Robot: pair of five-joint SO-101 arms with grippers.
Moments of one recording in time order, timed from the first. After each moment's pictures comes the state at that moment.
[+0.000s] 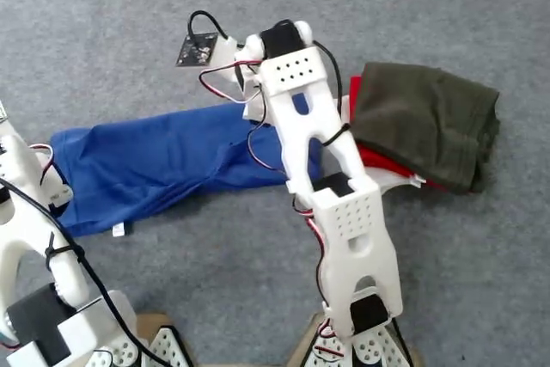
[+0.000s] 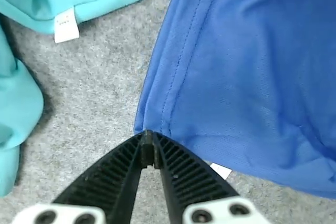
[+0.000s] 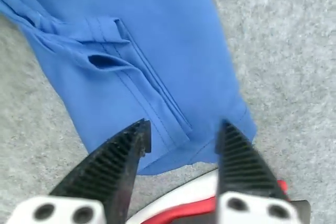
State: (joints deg) left arm -38.9 -15.7 31.8 74.2 2.7; right arm -21.7 43.0 -54.1 100.6 53.5
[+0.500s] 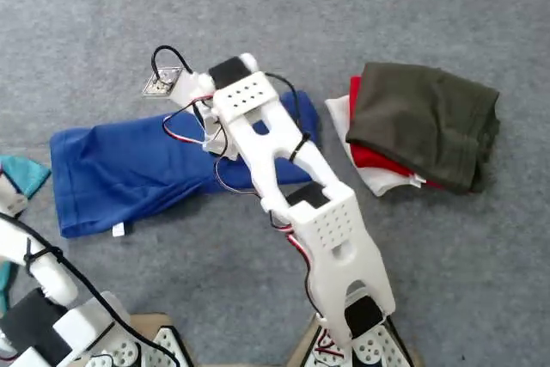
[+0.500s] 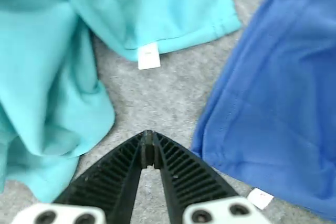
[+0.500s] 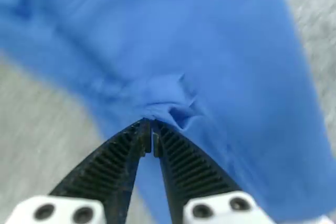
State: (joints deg) left arm -51.7 -15.7 26.2 74.0 -4.6; right arm -31.6 44.9 -38.3 87.9 36.6
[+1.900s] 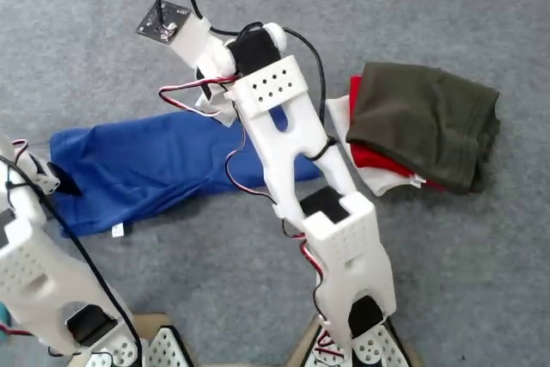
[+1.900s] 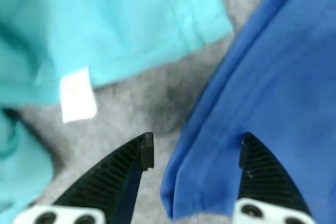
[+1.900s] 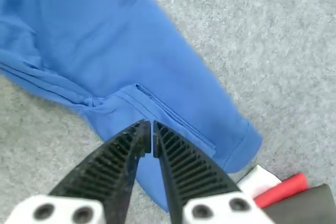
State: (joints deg) left arm -44.1 24.7 0.6 81.6 -1.9; right arm -30.9 32.7 -55.9 100.7 29.2
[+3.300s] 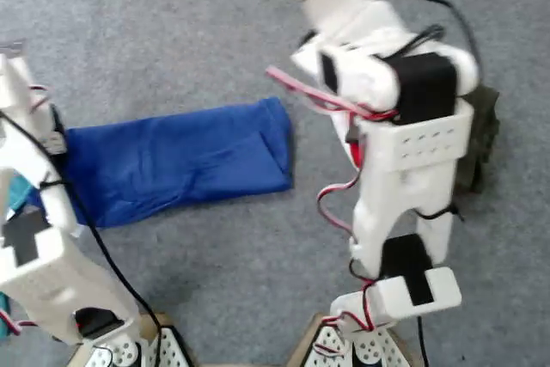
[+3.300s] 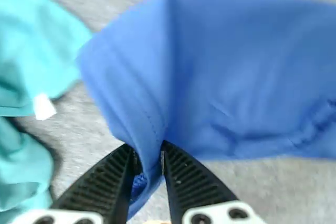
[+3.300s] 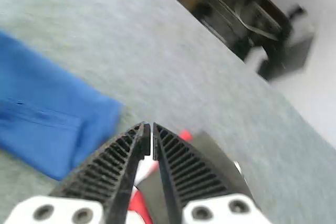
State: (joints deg) left arm -29.2 10.8 -13.1 100.1 -8.8; right arm -9.9 1.6 -52.4 100.6 29.2
